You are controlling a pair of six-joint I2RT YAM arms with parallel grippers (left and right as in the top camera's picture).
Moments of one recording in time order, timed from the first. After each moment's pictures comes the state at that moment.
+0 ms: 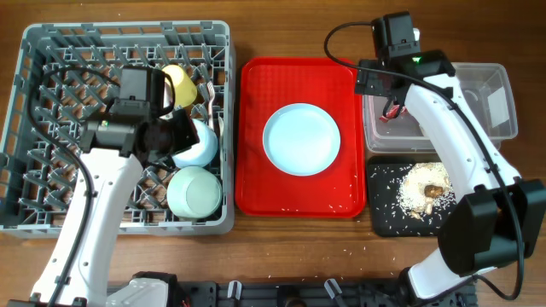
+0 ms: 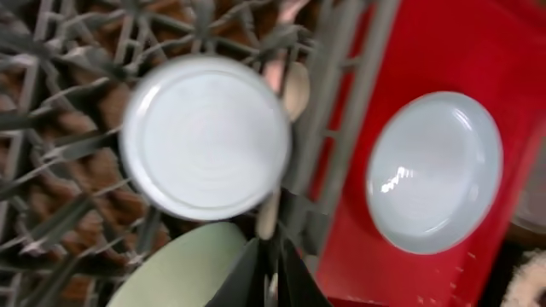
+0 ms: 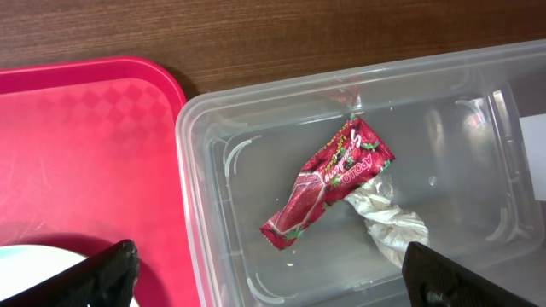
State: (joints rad) left arm -0.13 1.36 1.21 -1.02 0.14 -0.48; right arm 0.21 1.77 1.51 -0.87 0.35 0.30
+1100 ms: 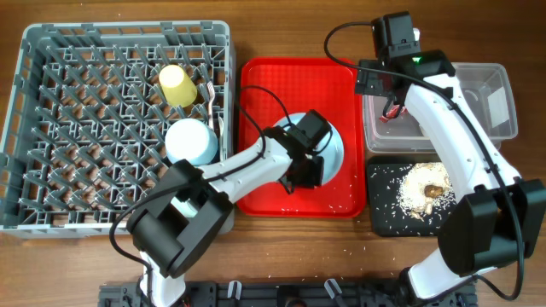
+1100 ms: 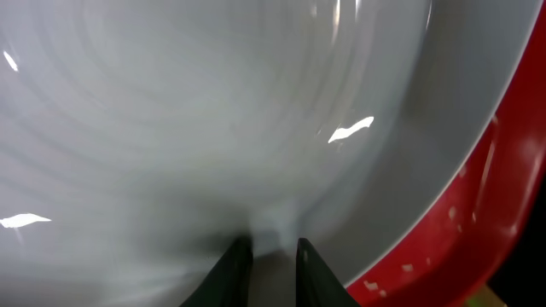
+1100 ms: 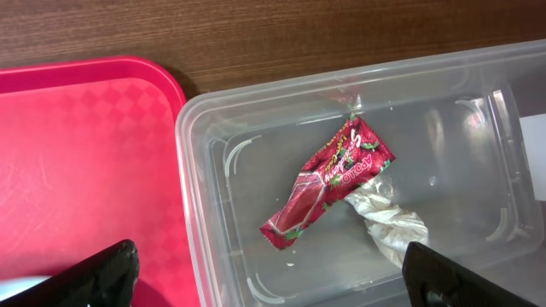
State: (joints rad) left arm -0.79 1.96 1.23 -0.62 0.25 -0.62; right arm 0.21 1.77 1.51 -0.87 0.35 0.30
